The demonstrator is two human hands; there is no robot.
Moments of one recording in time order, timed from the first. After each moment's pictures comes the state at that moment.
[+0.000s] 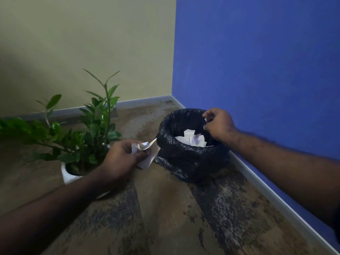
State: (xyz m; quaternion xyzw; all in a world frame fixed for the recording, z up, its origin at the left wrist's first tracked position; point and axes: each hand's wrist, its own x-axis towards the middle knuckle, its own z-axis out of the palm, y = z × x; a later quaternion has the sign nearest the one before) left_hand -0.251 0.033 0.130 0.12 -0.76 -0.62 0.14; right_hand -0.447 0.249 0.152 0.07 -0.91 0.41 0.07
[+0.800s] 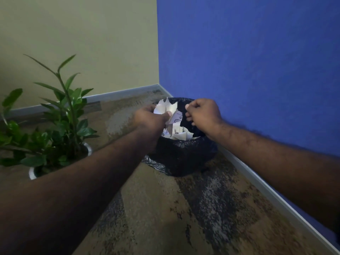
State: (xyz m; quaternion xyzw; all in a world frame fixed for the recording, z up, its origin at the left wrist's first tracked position) left_hand -0.381 0.124 0.147 0.24 -0.69 -0.66 0.17; right_hand -0.458 0.256 0.138 0.07 -0.85 0.52 0.04
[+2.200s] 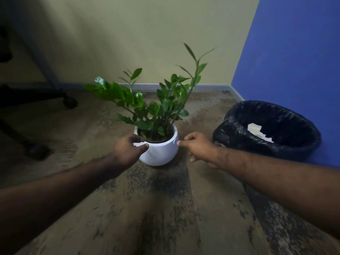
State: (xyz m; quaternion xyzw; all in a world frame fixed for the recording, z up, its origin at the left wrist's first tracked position) left_hand -0.152 -0.104 0.065 0.35 -0.81 -0.44 0.16; right_hand -0.308 0.061 0.074 0.20 -0.83 0.45 -0.25
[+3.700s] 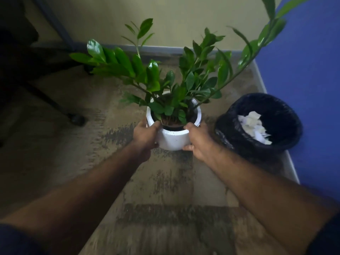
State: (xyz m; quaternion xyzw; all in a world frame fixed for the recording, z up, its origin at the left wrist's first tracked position) left_hand -0.138 -0.066 0.182 0.51 -0.50 -0.68 0.15; right_hand -0.240 0.043 0.190 -0.08 -0.71 0.59 -0.37
